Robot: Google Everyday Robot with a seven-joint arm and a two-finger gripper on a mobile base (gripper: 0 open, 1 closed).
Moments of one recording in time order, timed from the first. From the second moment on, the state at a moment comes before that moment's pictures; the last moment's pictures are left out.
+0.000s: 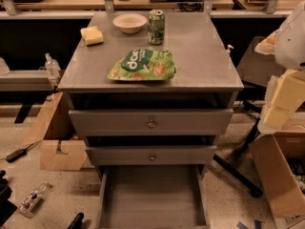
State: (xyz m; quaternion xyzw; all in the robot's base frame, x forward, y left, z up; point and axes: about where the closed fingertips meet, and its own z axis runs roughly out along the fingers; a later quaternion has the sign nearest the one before) arm 0.438 -0.217 0.976 -0.60 0.78 -0.03 0.16
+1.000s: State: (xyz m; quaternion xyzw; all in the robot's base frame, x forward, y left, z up) arm 0.580 -0.170 0.965 -0.60 0.76 0.03 0.27
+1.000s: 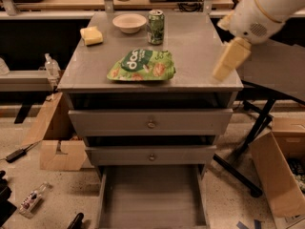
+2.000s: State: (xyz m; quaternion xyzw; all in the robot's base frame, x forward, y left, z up) arm 0.675 -0.112 0.965 -0.59 0.72 0.06 0.35
